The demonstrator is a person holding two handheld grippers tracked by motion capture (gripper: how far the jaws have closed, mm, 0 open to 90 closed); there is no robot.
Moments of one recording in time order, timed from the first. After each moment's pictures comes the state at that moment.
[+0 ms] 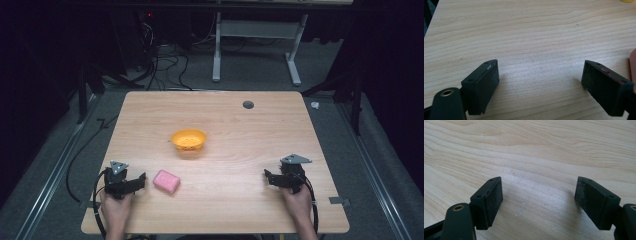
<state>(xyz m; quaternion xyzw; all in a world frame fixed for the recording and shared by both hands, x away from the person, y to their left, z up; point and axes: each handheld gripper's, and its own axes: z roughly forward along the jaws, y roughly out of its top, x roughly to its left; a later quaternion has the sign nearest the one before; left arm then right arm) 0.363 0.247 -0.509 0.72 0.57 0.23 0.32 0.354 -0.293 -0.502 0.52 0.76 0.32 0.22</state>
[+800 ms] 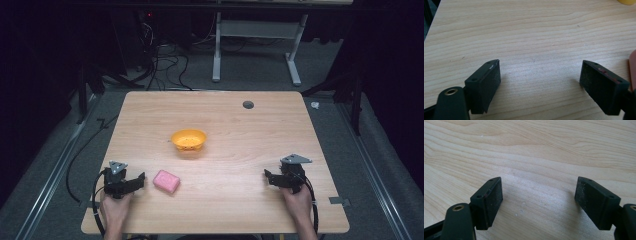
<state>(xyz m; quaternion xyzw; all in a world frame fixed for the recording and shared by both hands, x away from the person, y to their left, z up) 0.362 0.249 -0.507 0.72 0.57 0.23 0.32 0.354 -0.293 -0.502 0.52 0.76 0.32 0.22</state>
